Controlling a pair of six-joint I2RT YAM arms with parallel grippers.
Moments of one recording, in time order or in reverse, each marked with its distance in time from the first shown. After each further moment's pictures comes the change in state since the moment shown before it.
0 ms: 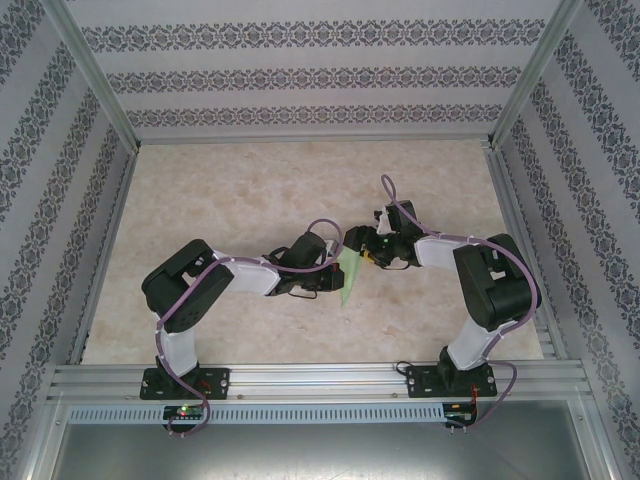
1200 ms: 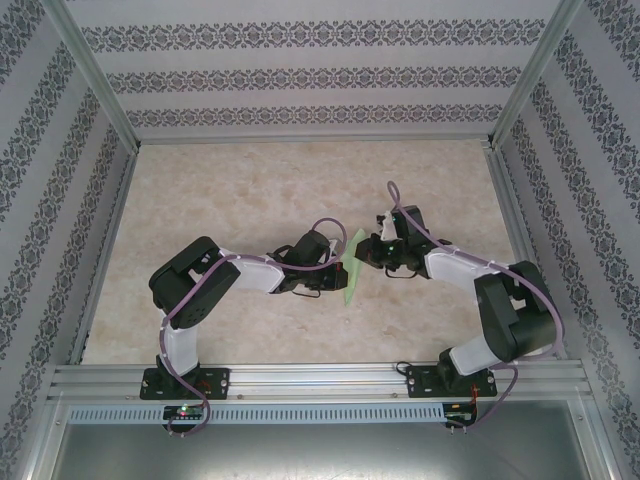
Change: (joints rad) left arm 0.000 0.045 0.042 -0.001 0.029 0.000; right arm 0.024 -0.198 -0.085 -0.096 0.002 -0.053
